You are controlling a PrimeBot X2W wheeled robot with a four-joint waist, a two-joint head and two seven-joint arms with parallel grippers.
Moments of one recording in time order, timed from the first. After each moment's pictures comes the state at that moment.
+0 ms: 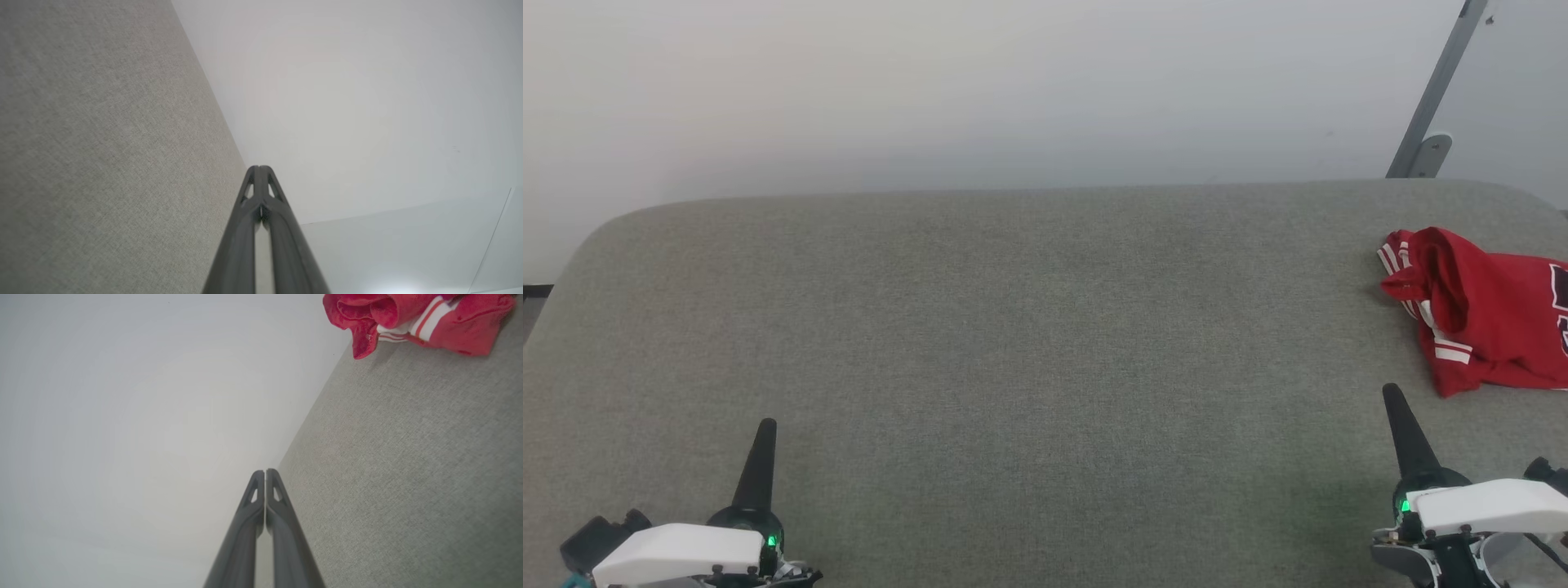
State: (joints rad) left arm -0.02 0.10 0.08 0.22 -1.35 -0.13 0.02; right arm -0.05 -0.07 -0.10 0.23 1.26 0.13 0.02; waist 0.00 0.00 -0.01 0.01
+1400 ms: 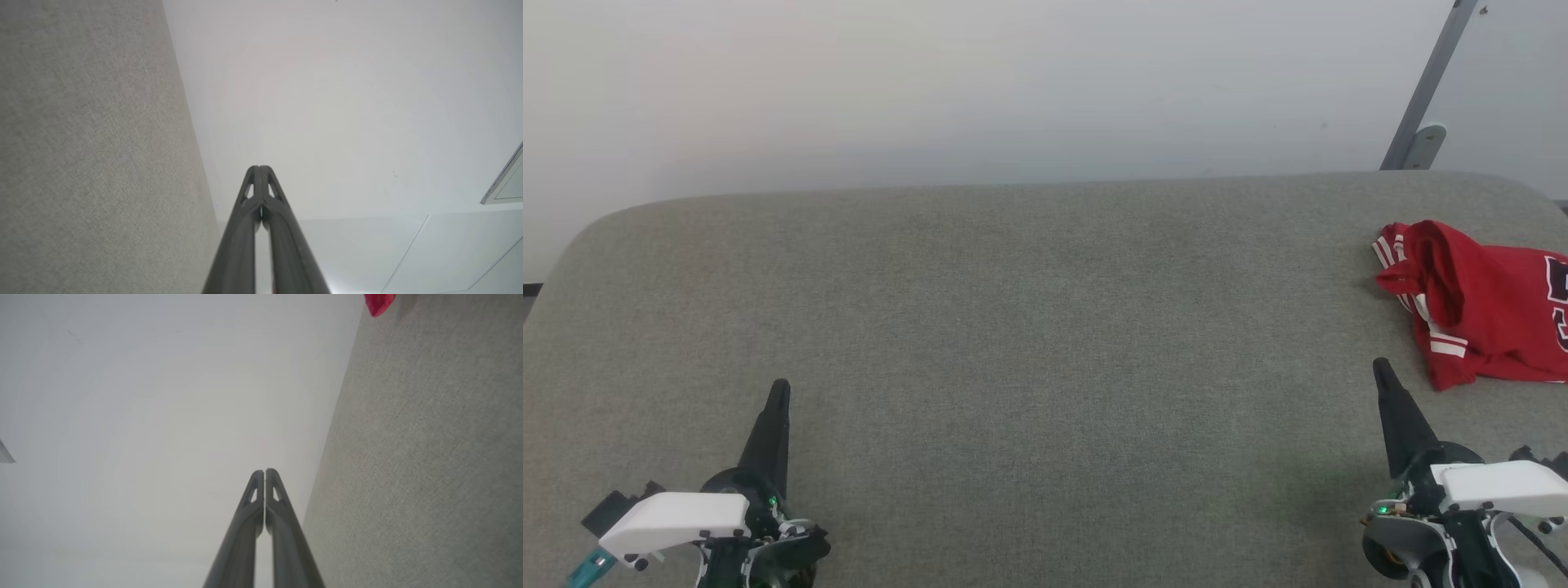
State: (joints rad) left arm -0.10 0.06 0.11 0.24 -1.59 -0.13 0.10; right arm -0.10 -0.05 -0.11 0.24 1.58 0.13 0.11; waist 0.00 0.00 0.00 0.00
